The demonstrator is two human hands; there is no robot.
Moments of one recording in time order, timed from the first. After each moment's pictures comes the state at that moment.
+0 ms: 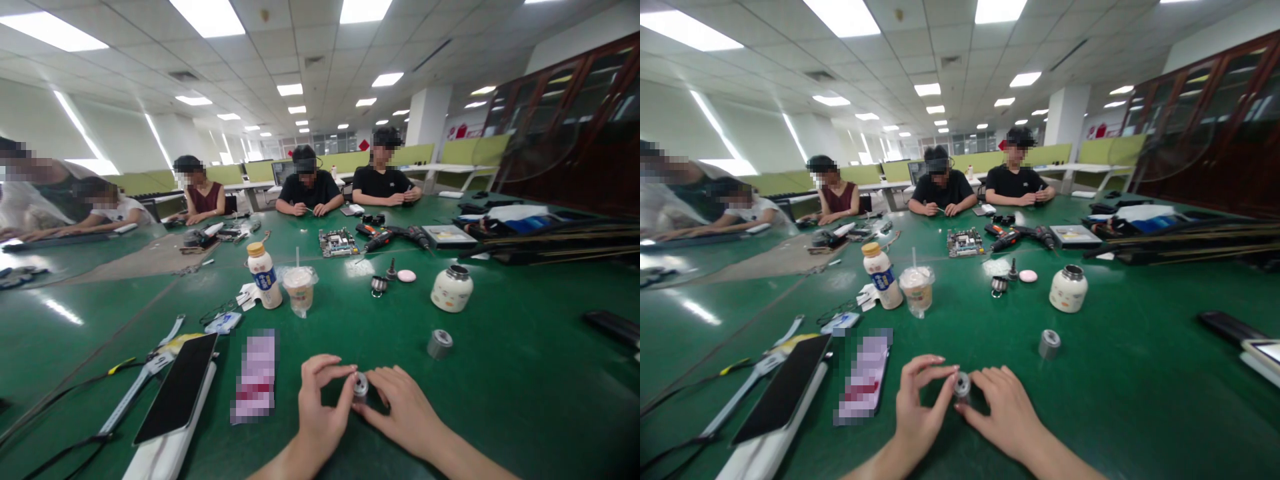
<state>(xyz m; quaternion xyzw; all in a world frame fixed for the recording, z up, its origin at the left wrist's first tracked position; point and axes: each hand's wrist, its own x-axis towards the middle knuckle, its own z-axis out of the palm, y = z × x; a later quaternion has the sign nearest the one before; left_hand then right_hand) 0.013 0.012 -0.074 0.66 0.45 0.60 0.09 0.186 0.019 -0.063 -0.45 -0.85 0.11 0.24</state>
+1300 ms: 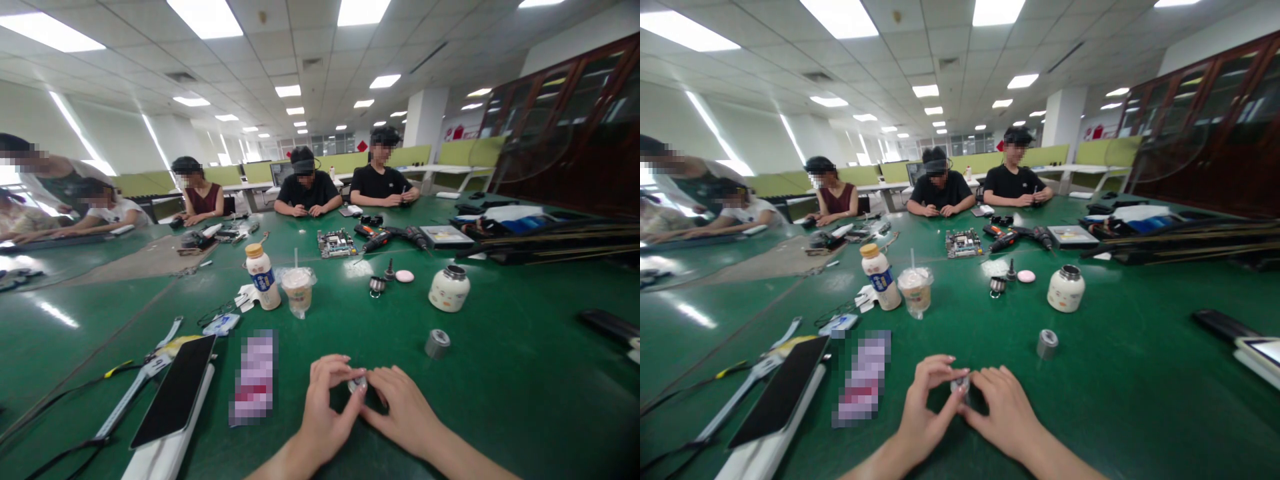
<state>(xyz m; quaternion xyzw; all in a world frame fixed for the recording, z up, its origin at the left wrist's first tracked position) 0.012 0.009 -0.071 0.72 0.42 0.52 0.19 0.187 0.021 -0.071 -0.46 -0.85 0.12 0.24</state>
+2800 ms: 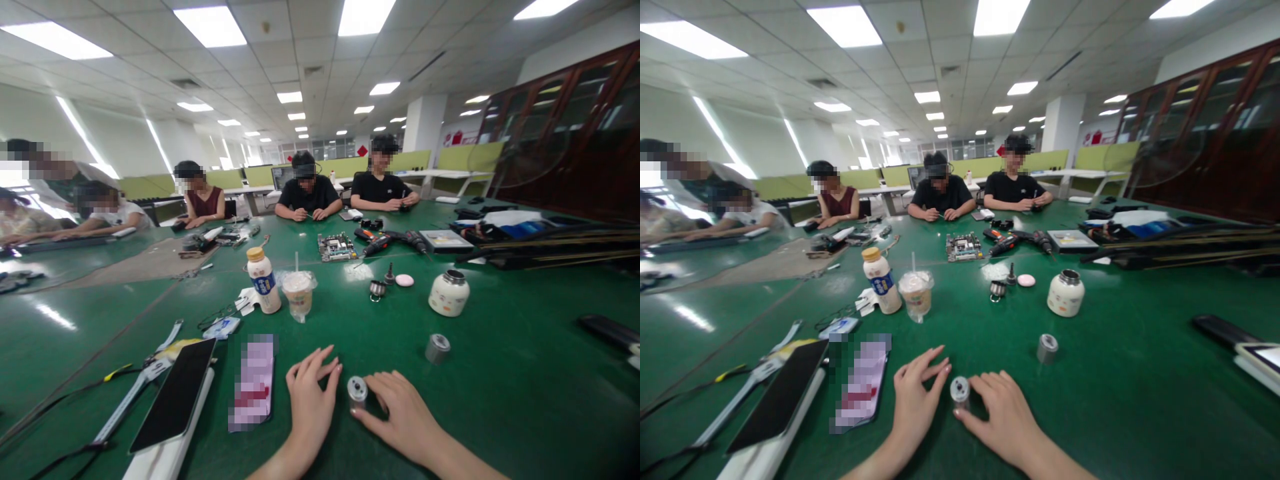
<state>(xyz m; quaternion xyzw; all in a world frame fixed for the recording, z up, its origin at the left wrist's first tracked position) 0.000 0.028 -0.076 0.66 0.61 0.44 0.07 0.186 0.019 -0.067 -0.47 -0.84 0.10 0.25</state>
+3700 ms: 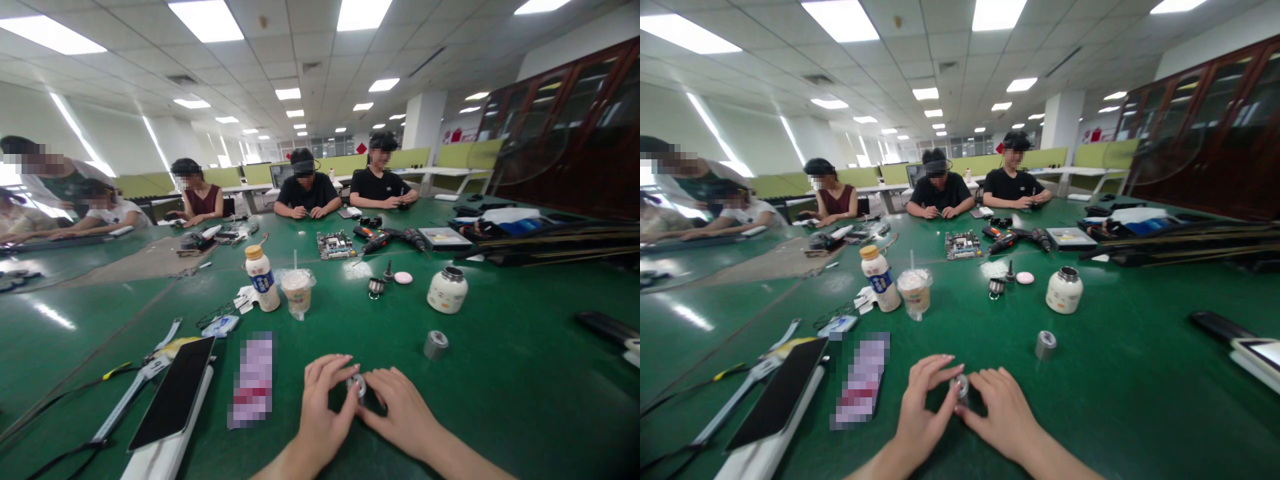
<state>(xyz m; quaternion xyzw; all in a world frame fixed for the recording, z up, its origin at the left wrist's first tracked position) 0.010 0.009 -0.065 0.74 0.46 0.49 0.07 0.187 0.020 -0.068 -0.45 -0.85 0.10 0.25</state>
